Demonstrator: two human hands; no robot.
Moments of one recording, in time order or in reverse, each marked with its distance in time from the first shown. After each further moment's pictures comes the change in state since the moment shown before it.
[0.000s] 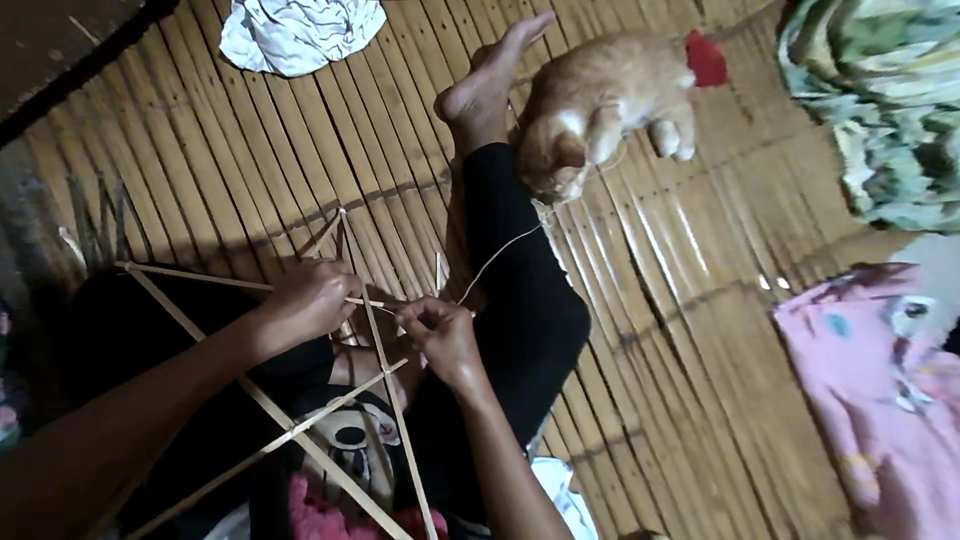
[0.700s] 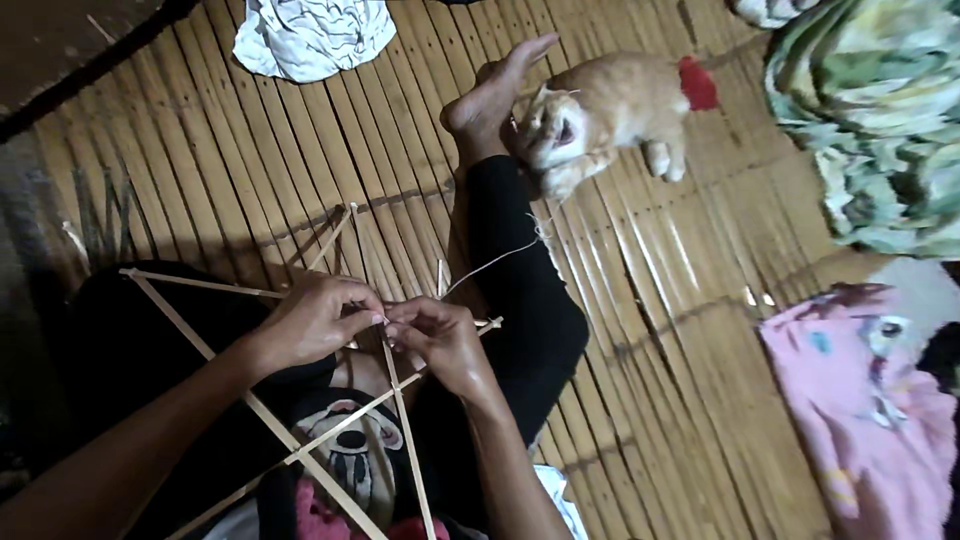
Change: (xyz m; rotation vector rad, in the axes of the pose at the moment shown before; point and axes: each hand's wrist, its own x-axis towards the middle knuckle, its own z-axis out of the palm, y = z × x) left_hand -0.022 0.021 -0.015 -0.535 0.173 -0.048; right_hand -0.006 -0.024 -0.003 0.229 -0.148 -0.186
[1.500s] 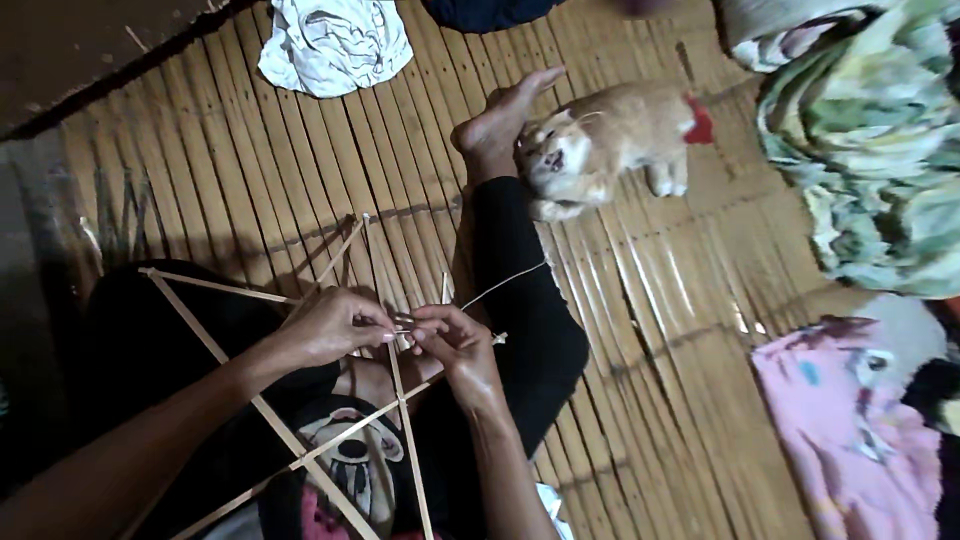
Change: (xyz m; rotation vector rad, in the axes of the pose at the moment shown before) left_hand 0.002 -0.008 0.004 -0.299 -0.152 -0.204; right_hand -0.003 0.021 -0.007 0.192 0.081 -0.090
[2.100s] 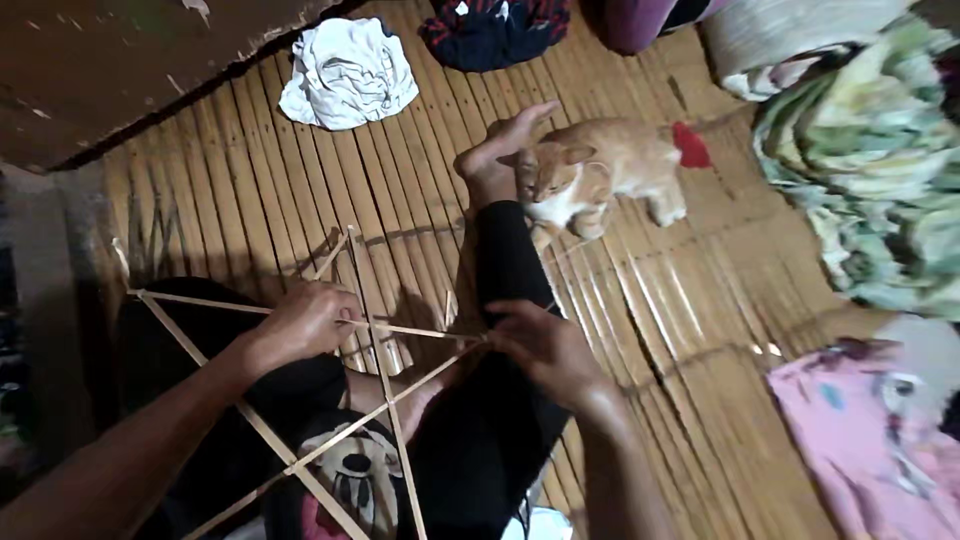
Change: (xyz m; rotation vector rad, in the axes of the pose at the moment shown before) left_hand -0.002 0.002 -0.031 0.630 0.083 -0.002; right_hand 0.017 -0.083 -0.071 -0.867 -0.180 0.140
